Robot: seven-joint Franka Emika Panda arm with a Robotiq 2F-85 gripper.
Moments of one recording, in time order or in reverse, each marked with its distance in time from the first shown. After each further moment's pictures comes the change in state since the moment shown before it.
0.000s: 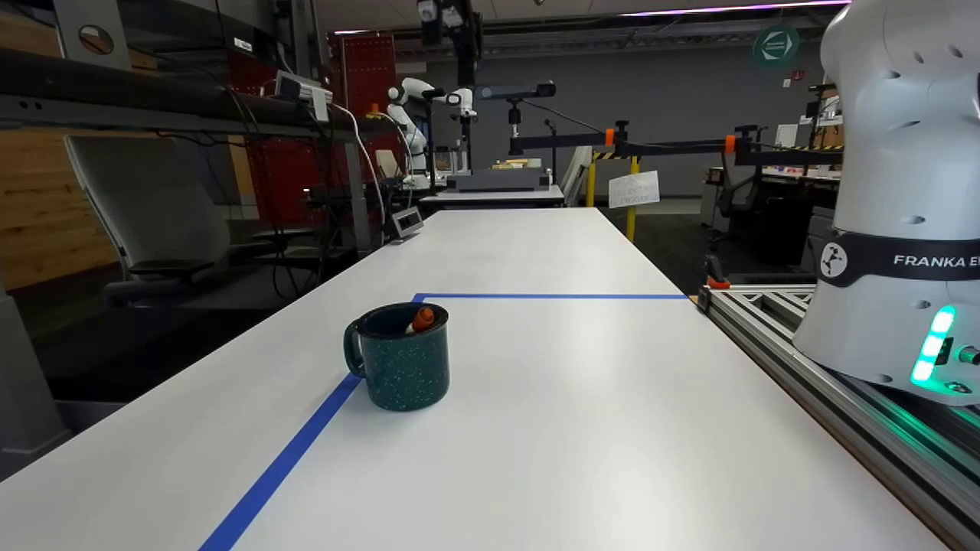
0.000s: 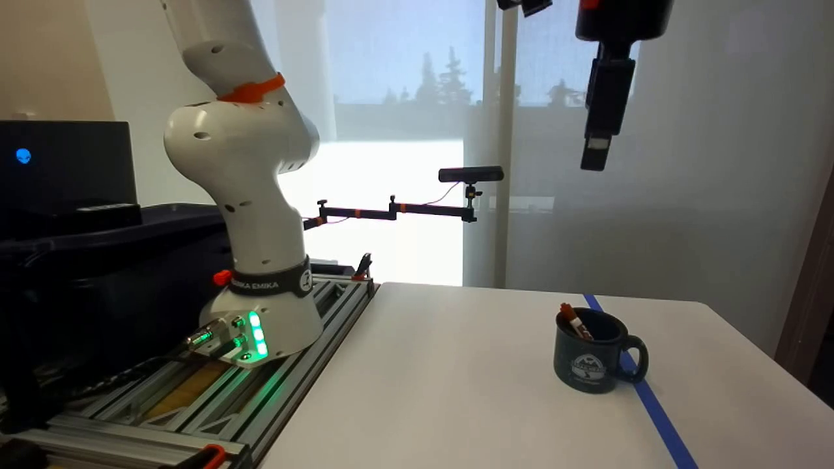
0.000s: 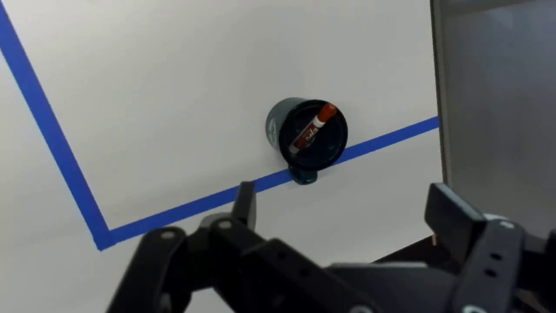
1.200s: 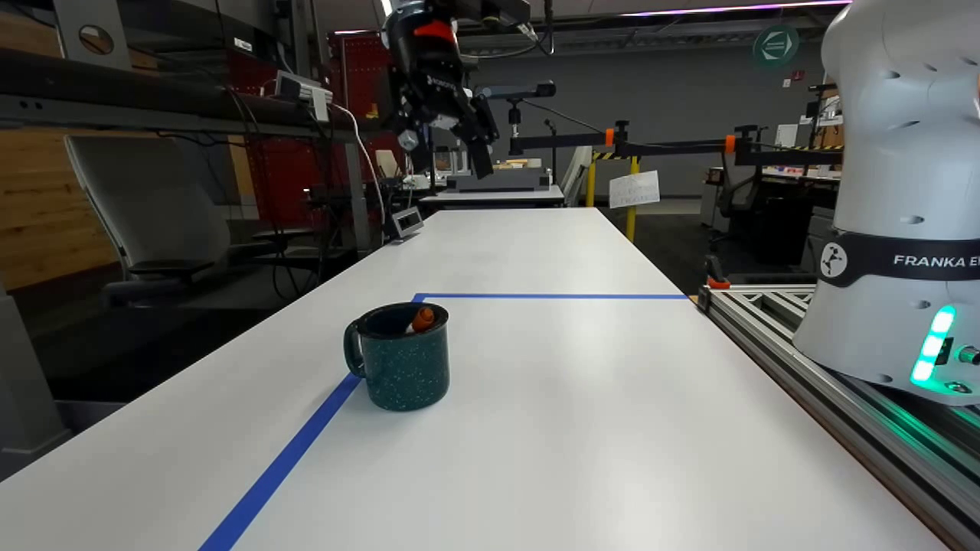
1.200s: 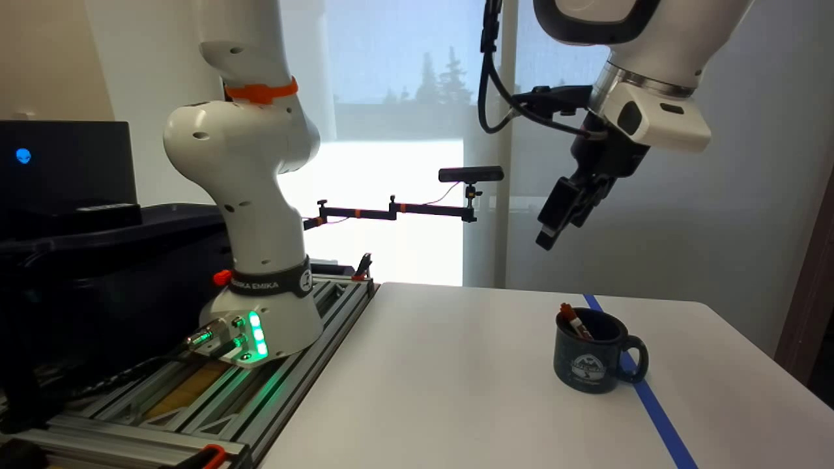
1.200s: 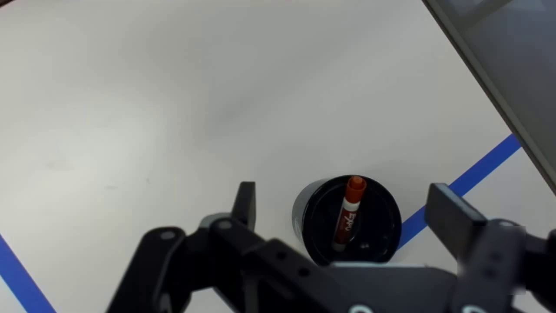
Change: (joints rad) arm -0.010 0.244 0.122 -0.010 0.043 -0.003 0.408
